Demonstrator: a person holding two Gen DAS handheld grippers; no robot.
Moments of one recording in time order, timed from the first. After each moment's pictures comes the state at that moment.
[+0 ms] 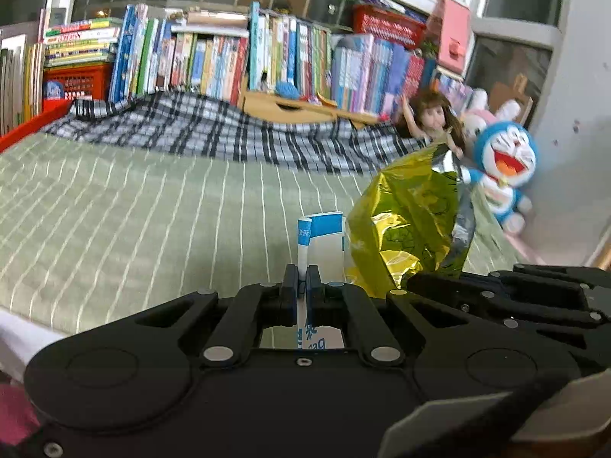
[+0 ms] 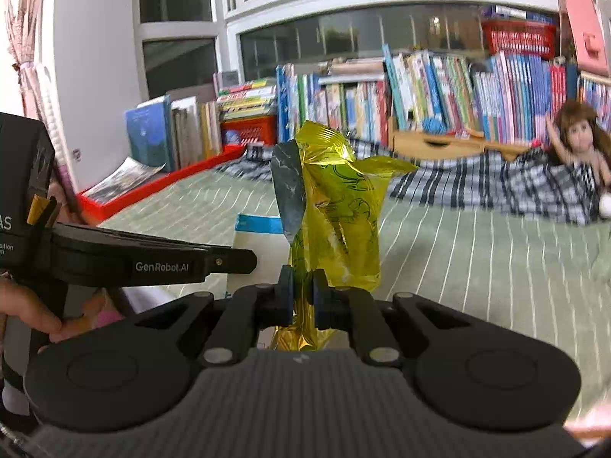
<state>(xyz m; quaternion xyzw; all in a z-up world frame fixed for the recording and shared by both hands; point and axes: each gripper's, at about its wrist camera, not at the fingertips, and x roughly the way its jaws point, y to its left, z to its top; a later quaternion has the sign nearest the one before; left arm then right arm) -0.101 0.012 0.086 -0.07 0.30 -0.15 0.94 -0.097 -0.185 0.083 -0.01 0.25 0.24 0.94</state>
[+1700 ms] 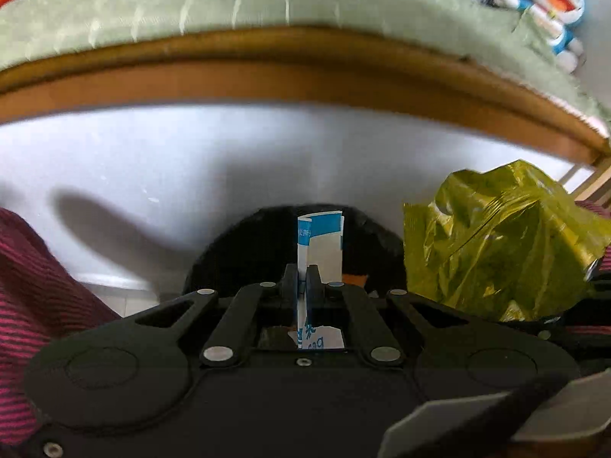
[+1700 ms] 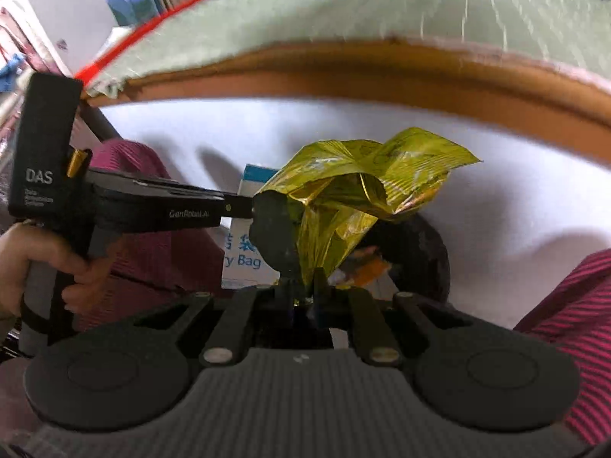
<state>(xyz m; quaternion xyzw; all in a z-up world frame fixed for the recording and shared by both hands) -0.142 0.005 -0.097 -0.02 0.50 -0.10 0.86 -0.150 -0.181 -0.079 0.02 0.48 0.23 0.84</state>
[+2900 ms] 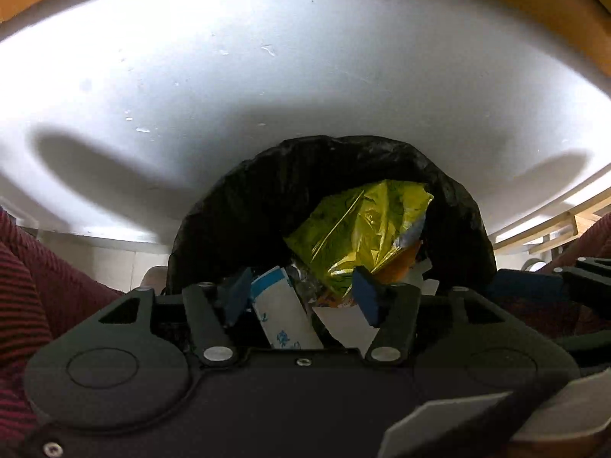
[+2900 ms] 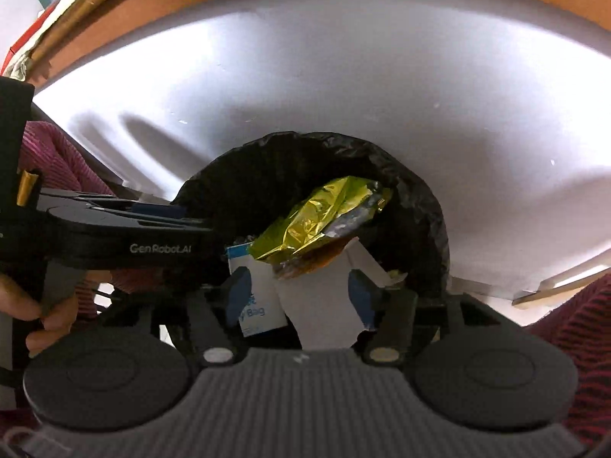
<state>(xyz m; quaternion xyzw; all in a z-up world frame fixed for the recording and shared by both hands) -0.107 -0.006 -0.187 0.00 0.57 -0.05 0.82 -0.104 -0.180 -0.159 0.04 0.53 0.17 0.83</state>
